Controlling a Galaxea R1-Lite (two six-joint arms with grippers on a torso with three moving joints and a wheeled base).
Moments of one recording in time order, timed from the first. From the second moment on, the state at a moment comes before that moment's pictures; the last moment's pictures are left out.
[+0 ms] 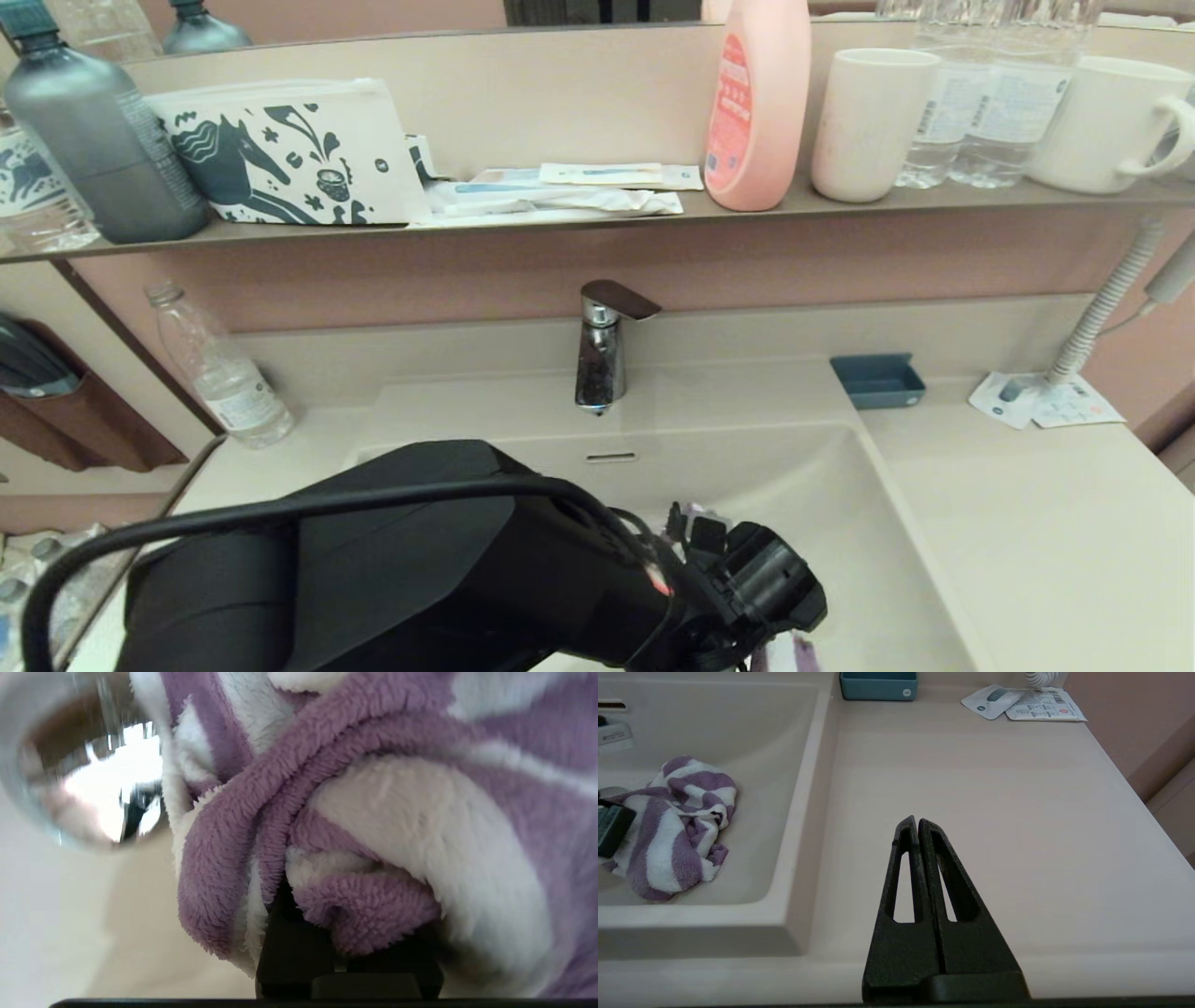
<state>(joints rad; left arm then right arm) -1.05 2.32 -1.31 0.19 0.42 -0.63 0.00 0.00 0.00 0.01 0.01 -0.05</state>
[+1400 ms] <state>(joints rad) -0.50 2.00 -0.58 -0.07 0.38 -0.39 0.00 0.00 0.00 0.01 0.01 -0.05</state>
